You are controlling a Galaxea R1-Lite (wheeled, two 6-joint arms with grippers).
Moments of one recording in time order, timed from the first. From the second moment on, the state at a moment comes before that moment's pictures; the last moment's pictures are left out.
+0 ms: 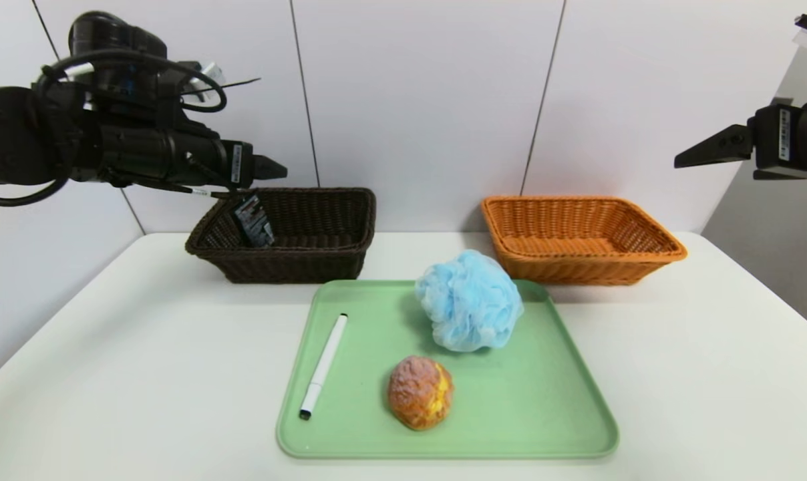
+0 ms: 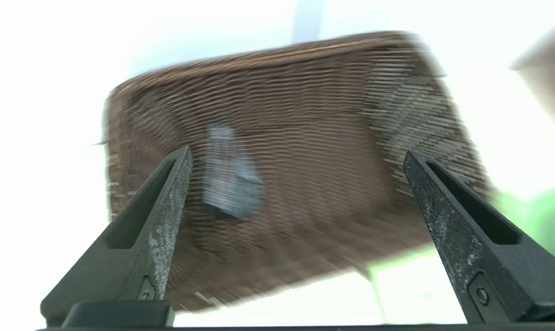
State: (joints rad) left arm -0.18 1.77 -1.54 0.12 -0.09 0.03; right arm 0.04 1.54 -1.64 0.67 0.06 0.11
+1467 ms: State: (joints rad) left arm -0.73 1.86 -1.39 -0.02 -0.19 0.09; right arm 0.01 1.54 -1.62 0.68 0.06 0.12
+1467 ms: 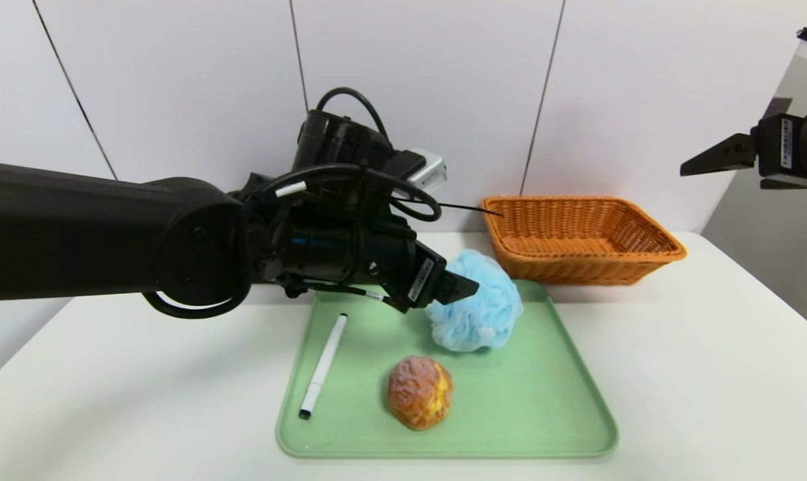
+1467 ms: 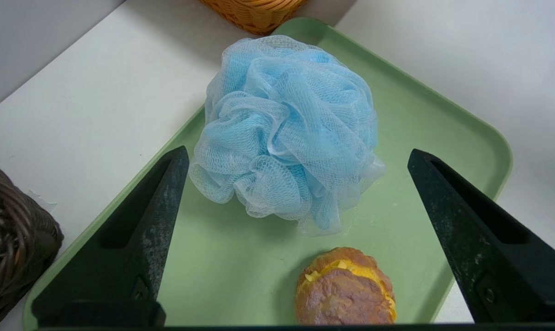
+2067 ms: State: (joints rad) left arm -0.72 2.00 -1.47 -0.07 -0.20 0.12; right arm 0.01 1.54 -1.61 0.68 0.06 0.12
